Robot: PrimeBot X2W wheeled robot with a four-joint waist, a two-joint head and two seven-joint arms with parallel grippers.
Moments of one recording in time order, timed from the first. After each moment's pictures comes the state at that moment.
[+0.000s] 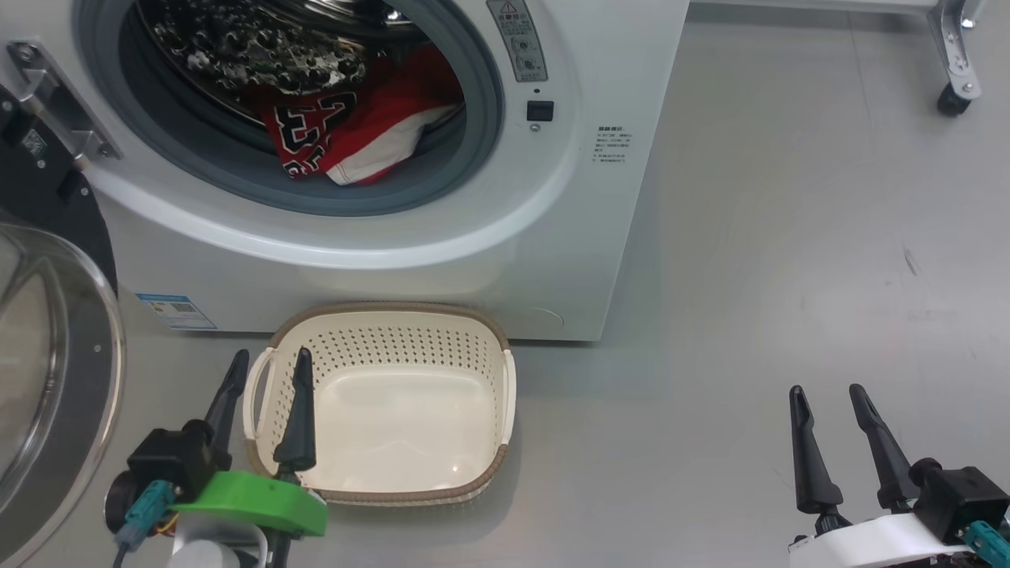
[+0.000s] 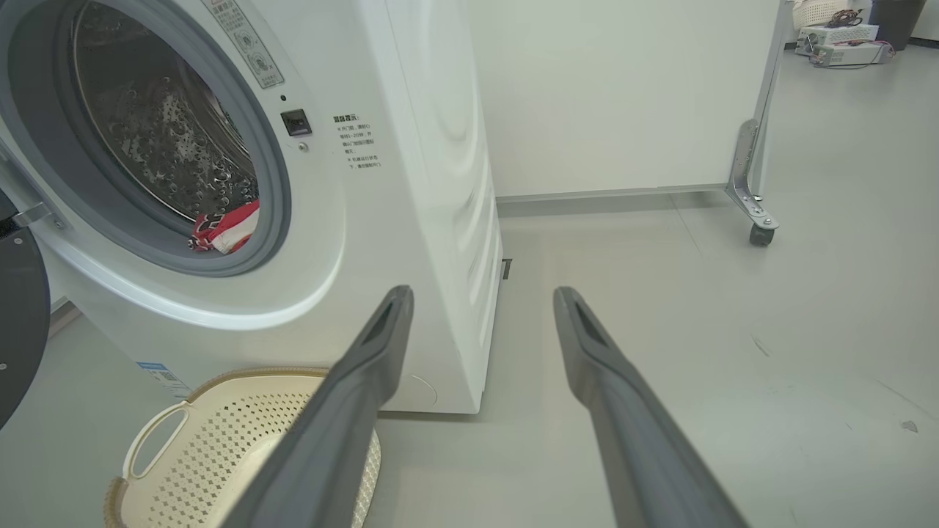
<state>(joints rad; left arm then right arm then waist) -0.08 0.05 -0.18 0.20 -0.44 -0.10 -0.25 0.19 -0.12 0.13 -0.02 0.39 0.09 -0.25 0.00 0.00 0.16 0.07</state>
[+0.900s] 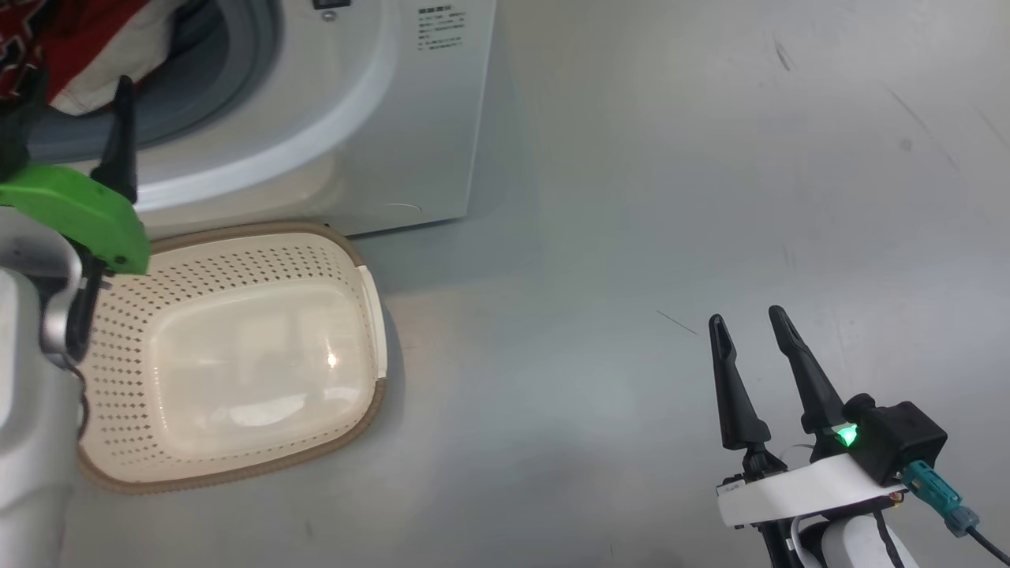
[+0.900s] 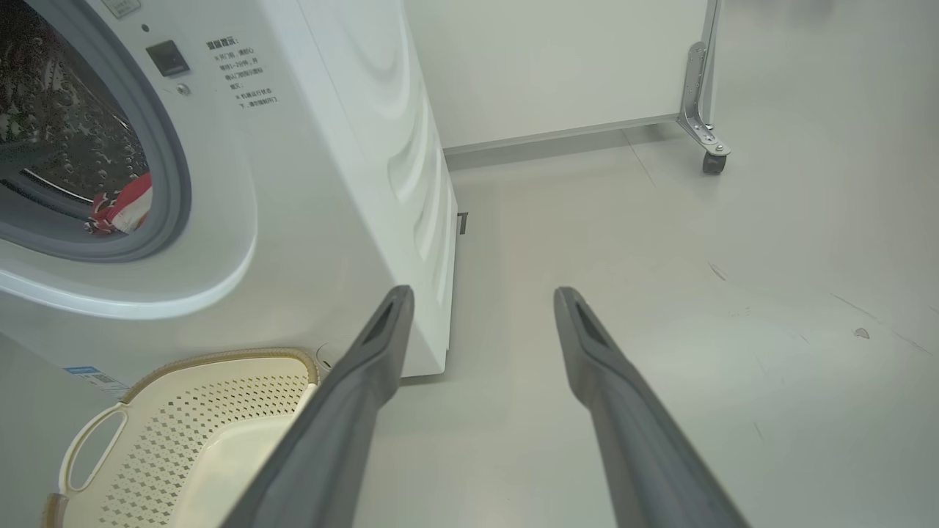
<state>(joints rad) -0.66 0.26 -0.12 0.39 -0.34 -0.07 0.04 0.04 -0.06 0.24 -0.05 0.37 0.10 -0.25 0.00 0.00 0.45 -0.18</state>
